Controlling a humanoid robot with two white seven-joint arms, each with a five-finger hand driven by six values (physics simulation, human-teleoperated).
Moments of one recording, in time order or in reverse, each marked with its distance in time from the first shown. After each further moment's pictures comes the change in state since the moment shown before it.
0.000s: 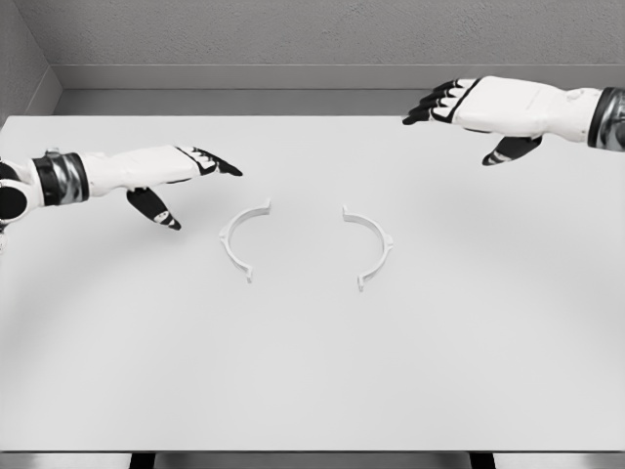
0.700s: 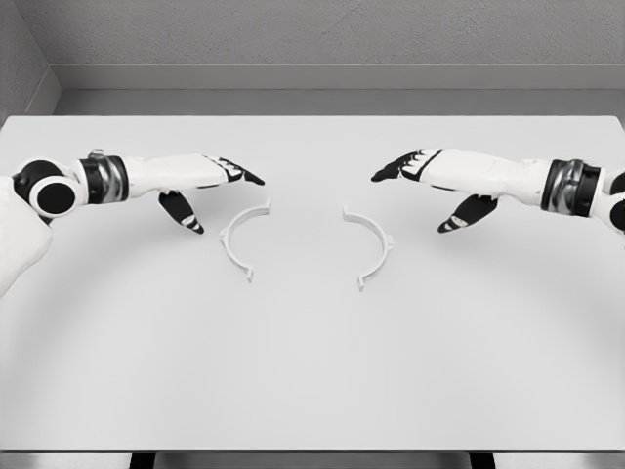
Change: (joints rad) left arm -0.063 -0.133 -0.040 0.161 -0.092 0.000 -0.001; right arm 0.175 0.096 0.004 0.072 -0.198 0.000 0.000
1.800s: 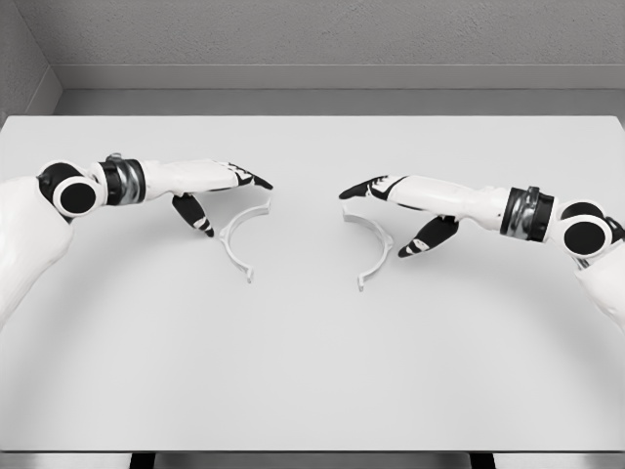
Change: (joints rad) left arm -0.021 -0.072 0.004 0.102 -0.044 0.000 0.000; right arm 0.067 0.110 -0.001 0.074 -0.096 0.000 0.000
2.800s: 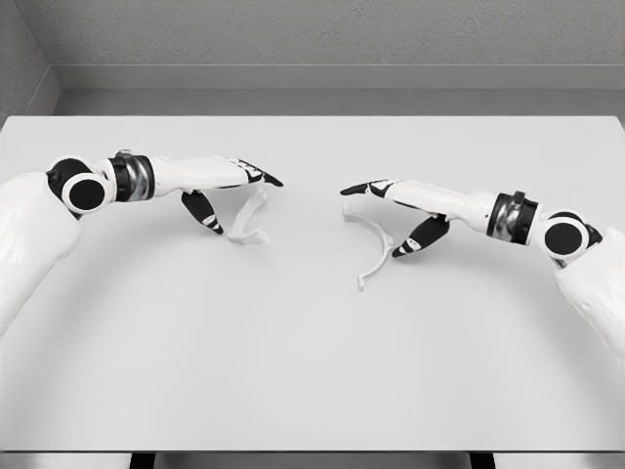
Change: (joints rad) left arm -0.011 -0.019 -0.009 -0.009 0.004 0.000 0.000; right arm -0.018 0.094 -0.008 0.189 0.004 0.000 0.000
